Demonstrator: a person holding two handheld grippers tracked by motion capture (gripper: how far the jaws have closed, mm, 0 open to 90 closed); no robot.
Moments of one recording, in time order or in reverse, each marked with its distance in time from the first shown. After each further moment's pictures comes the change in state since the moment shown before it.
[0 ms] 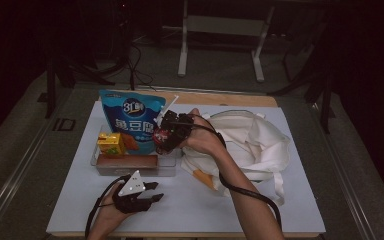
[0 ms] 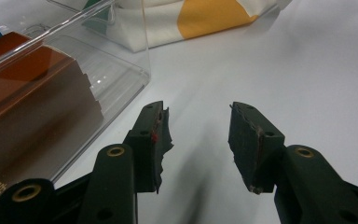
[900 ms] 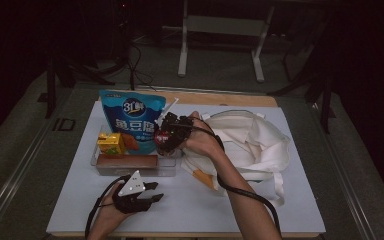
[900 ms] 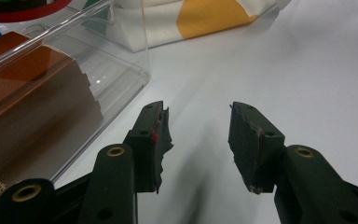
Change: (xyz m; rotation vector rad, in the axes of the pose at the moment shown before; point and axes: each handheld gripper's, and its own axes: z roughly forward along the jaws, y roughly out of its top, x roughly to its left) left arm 0.000 0.000 0.000 0.000 -0.003 -0.002; right arm -0.005 -0.007 0.017 0.017 -0.012 0.042
